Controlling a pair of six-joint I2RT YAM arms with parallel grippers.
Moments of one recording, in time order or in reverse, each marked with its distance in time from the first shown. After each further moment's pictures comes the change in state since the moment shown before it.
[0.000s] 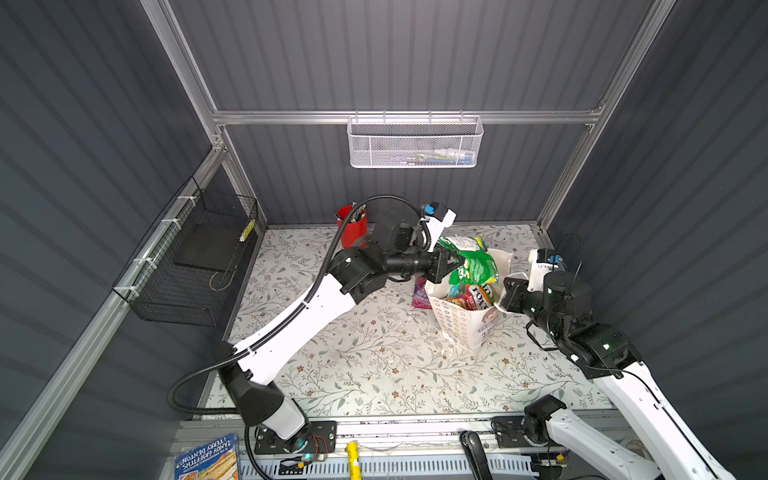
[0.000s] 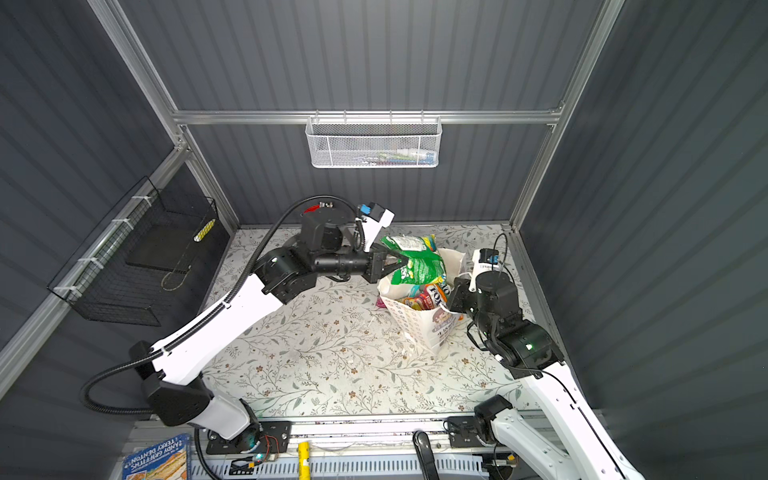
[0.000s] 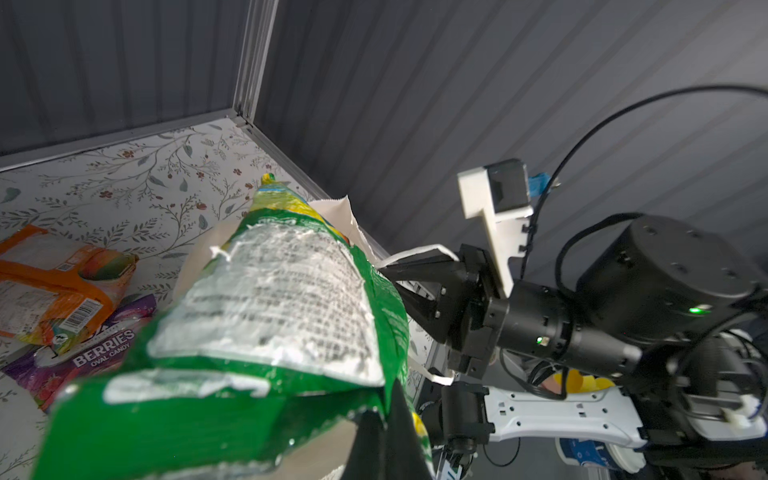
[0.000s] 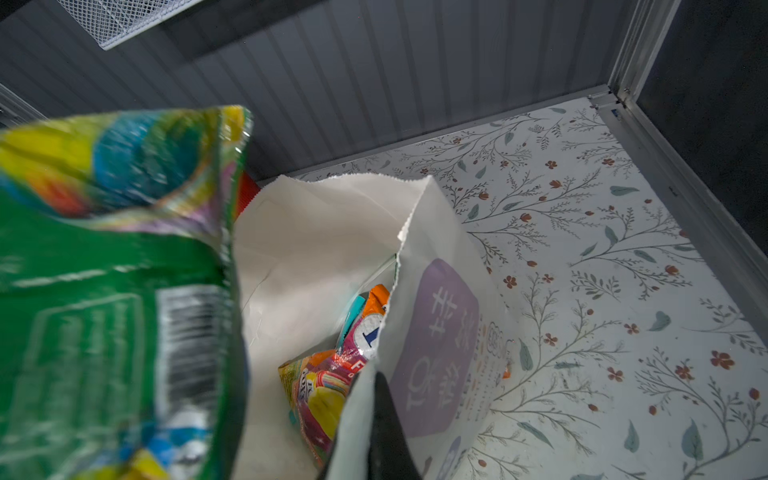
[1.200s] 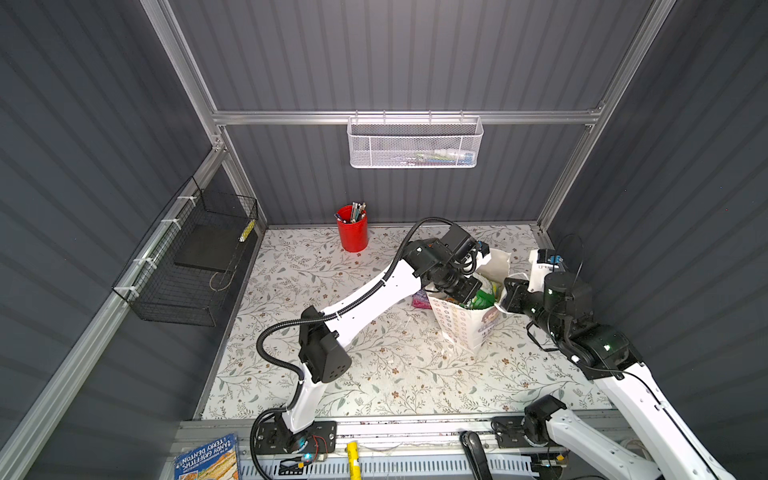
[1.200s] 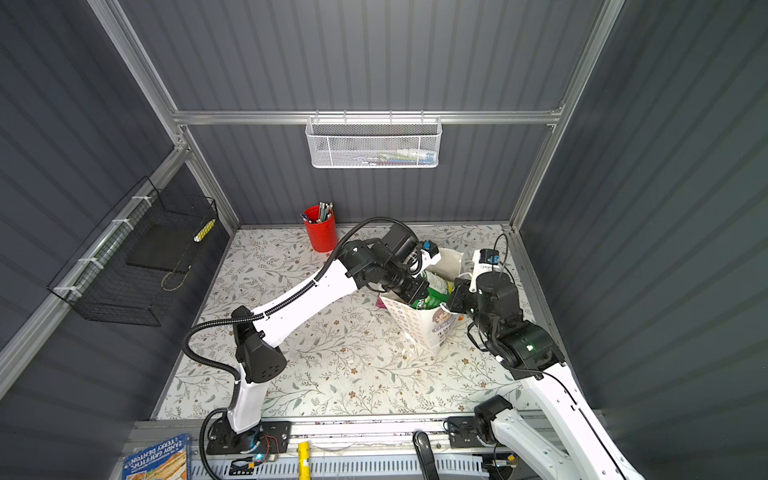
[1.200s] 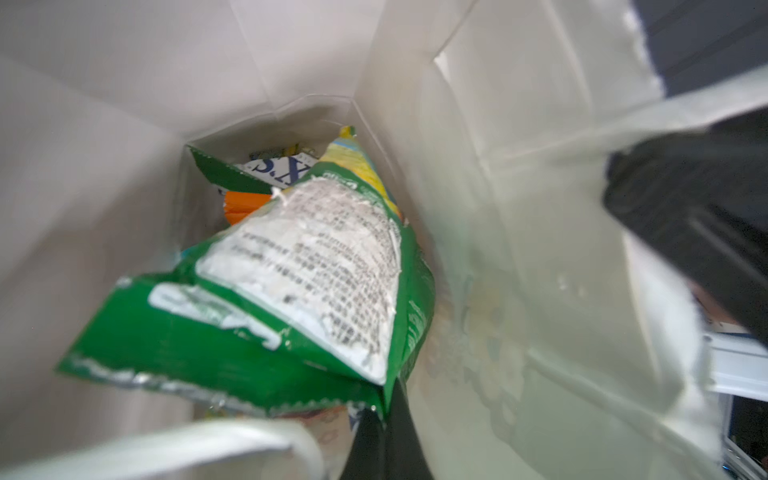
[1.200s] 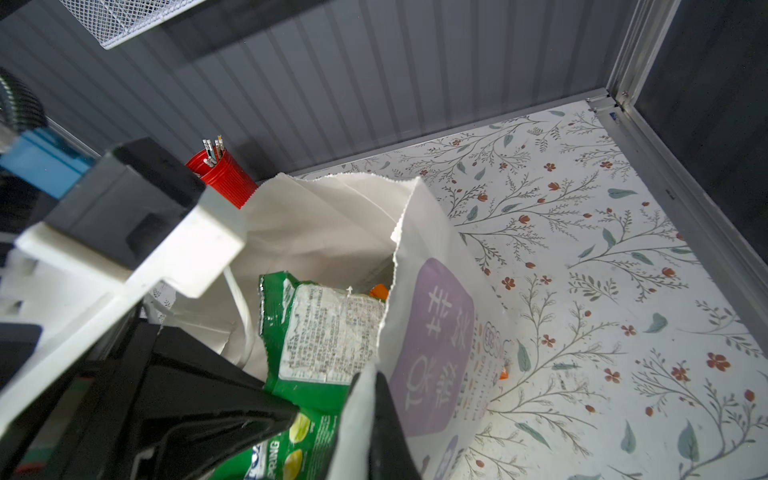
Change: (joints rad) left arm -0.091 0.448 0.410 -0.481 -0.151 0.218; right arm 0.001 -0.006 0.000 -0.002 0.003 -0.007
